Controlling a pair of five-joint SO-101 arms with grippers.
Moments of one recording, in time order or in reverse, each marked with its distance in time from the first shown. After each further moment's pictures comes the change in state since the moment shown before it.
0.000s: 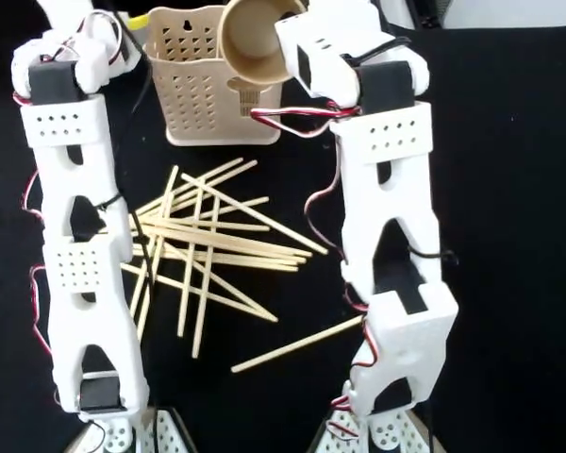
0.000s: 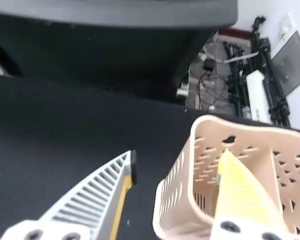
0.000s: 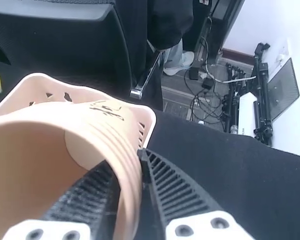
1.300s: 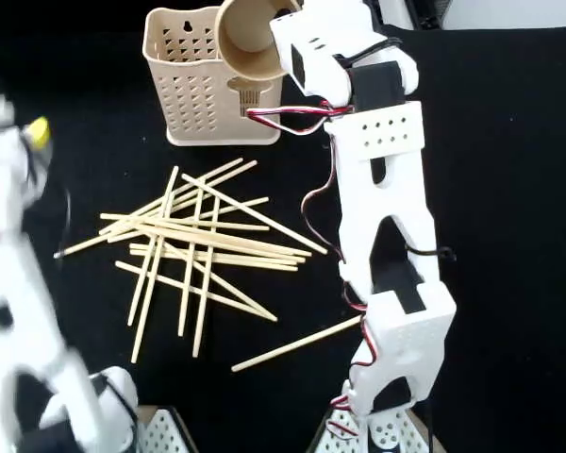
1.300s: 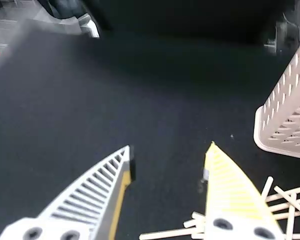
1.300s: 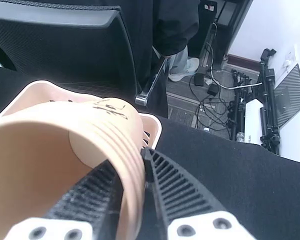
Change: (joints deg) left arm -16.9 -74.1 96.3 -17.1 -17.2; right arm -0.4 0.0 4.0 -6.8 -0.1
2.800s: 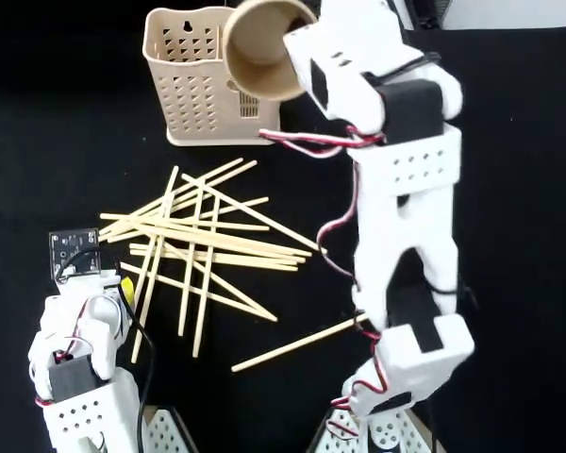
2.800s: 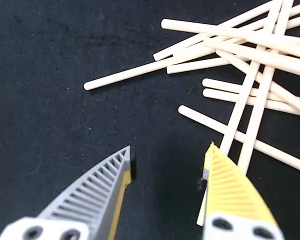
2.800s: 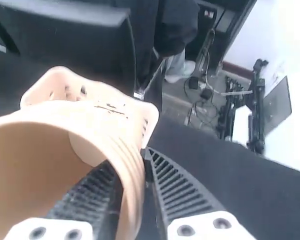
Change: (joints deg) left arm 1.3 -78.3 91.1 -0.4 -4.7; right arm -0.1 -9.4 0.0 8.8 3.9
